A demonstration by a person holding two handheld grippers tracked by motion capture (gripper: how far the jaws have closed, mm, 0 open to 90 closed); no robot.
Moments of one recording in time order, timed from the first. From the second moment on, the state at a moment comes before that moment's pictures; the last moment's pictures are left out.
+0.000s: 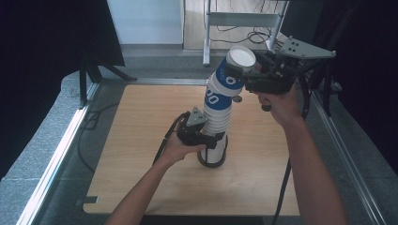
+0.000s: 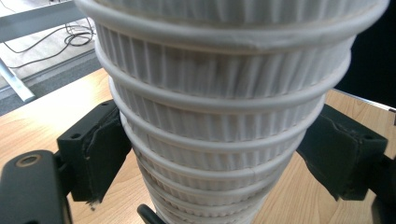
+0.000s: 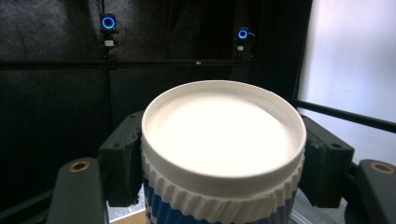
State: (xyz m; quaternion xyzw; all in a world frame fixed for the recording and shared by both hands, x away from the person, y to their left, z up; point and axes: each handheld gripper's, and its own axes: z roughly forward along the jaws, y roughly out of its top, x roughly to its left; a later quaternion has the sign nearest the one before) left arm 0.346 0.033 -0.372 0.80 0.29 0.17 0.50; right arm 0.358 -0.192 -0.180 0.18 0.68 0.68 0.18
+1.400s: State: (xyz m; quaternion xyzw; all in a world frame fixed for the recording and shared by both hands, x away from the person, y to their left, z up) left arm 0.346 0.032 -0.373 0.80 0.30 0.17 0.50; right arm 0.322 -0.248 -0.213 0.17 0.69 0.67 0.20
